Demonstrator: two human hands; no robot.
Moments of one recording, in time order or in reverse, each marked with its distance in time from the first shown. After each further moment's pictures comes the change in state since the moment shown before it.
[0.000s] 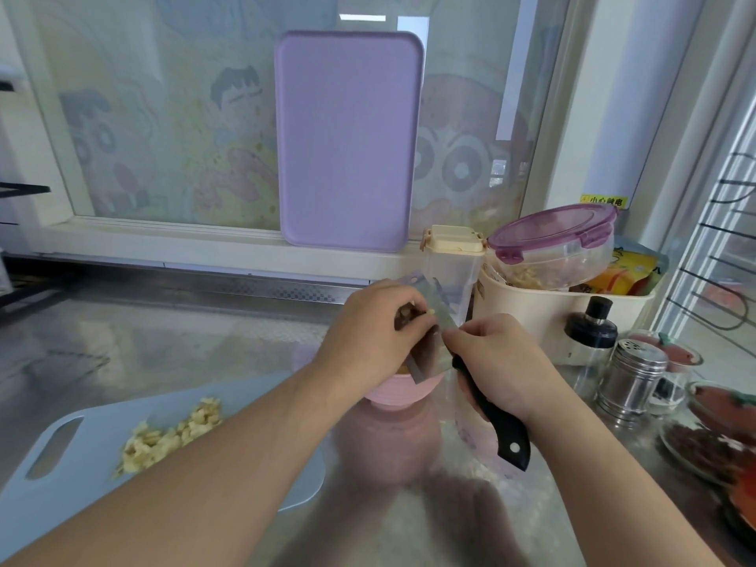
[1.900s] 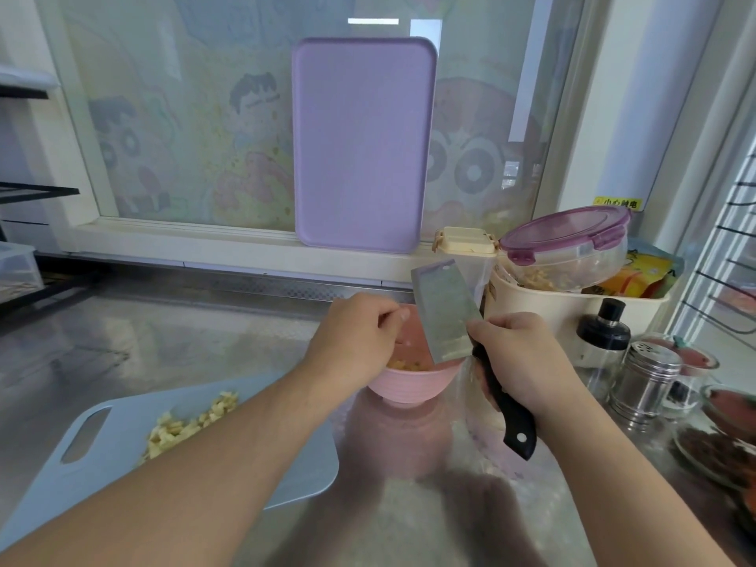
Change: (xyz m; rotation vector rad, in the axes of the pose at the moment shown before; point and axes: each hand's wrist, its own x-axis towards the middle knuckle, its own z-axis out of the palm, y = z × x) left_hand -0.016 -0.004 -0.024 0.037 -0.048 -0.250; right_hand 0.003 0.008 0.000 0.208 0.083 0.080
